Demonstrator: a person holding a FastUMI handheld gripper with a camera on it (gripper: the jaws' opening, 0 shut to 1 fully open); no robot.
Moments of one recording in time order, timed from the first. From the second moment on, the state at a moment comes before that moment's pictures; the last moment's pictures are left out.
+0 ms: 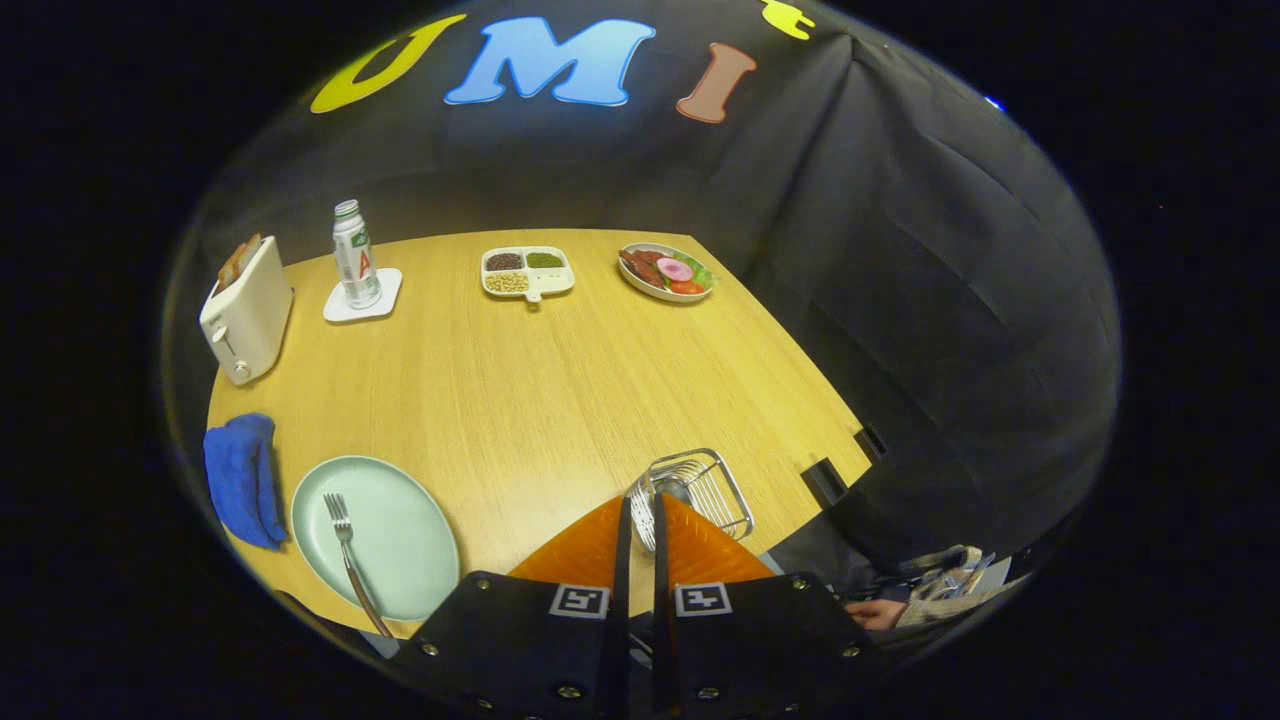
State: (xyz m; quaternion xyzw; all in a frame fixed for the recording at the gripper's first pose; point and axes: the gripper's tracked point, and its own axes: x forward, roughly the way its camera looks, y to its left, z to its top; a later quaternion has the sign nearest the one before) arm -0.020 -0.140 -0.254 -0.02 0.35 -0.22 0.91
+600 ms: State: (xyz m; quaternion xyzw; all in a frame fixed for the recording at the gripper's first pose) arm -0.023 -0.004 -0.291 -0.08 0.38 -0.09 0.92
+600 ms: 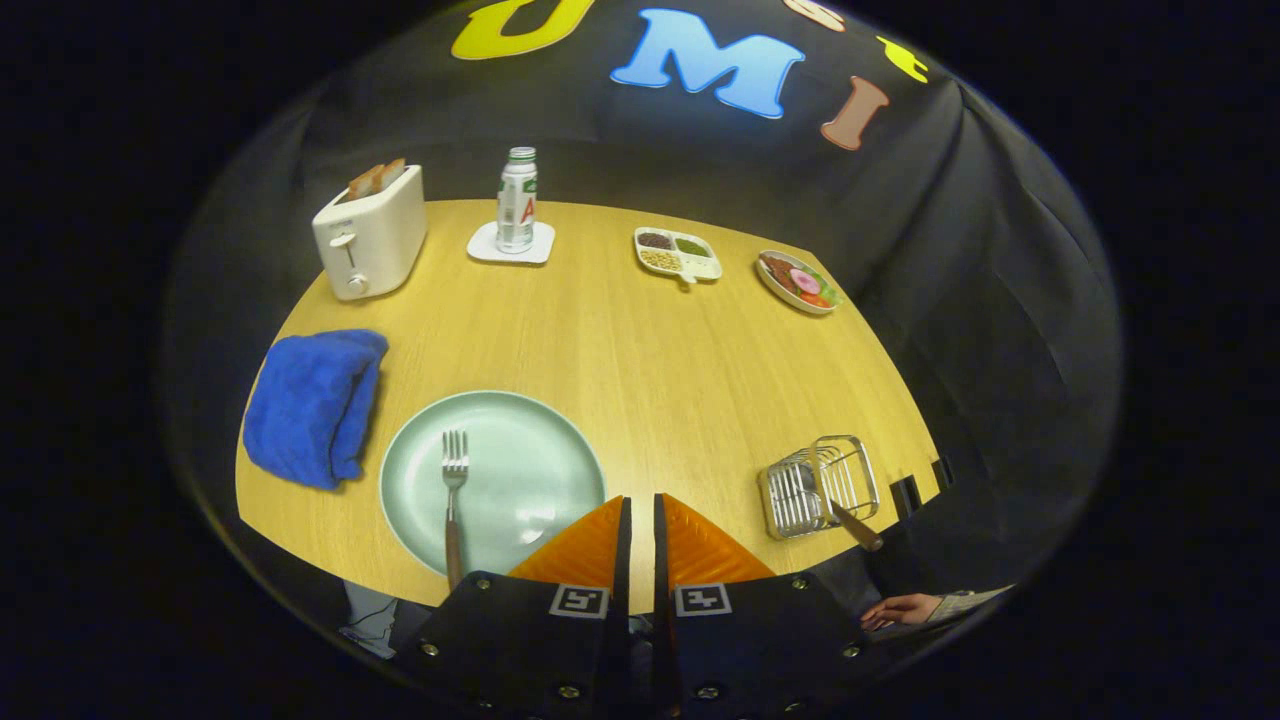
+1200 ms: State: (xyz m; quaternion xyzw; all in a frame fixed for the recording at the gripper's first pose) arm -0.031 0.085 -0.342 -0.10 0.42 0.00 0.90
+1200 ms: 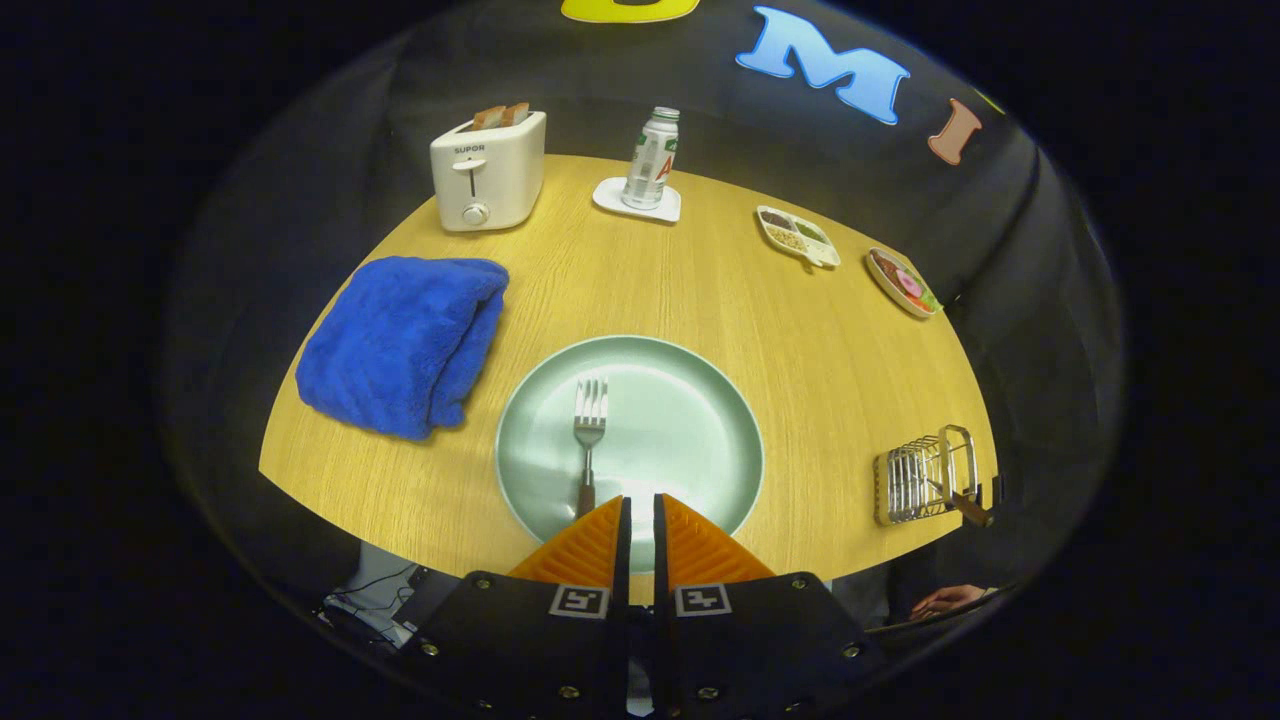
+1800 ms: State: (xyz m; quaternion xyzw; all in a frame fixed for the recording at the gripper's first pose) arm -0.021 0.108 -0.386 -0.10 0.46 0.04 0.88
